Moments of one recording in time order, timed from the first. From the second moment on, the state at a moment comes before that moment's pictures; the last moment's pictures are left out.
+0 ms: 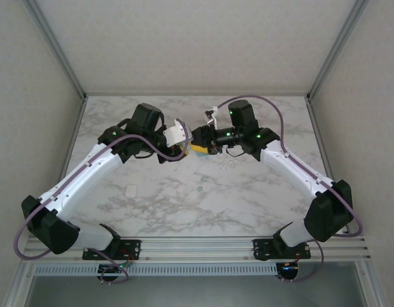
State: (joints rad) left arm -0.62 1.36 1.38 -0.82 0.38 0.55; right arm 0.60 1.48 1.27 -0.33 -0.95 0.83
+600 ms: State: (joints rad) left arm -0.62 1.38 1.40 -0.85 0.38 0.56; right arm 0.61 1.55 1.36 -0.46 -0.90 0.74
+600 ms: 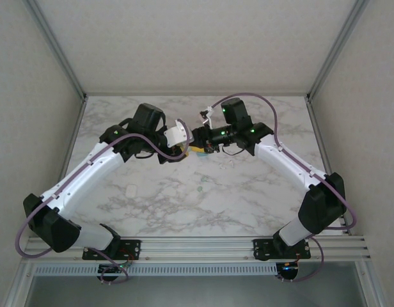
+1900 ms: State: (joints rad) left arm -0.45 1.31 1.03 0.30 0.79 -0.11; right arm 0.44 1.54 1.14 0.78 -1.07 1.77
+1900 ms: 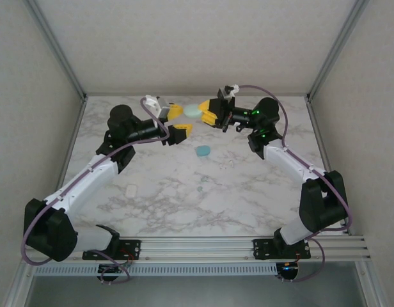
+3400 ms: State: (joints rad) left arm -0.50 1.37 1.30 -0.34 0.83 0.29; right arm 0.45 1.48 1.44 -0.45 -1.08 0.84
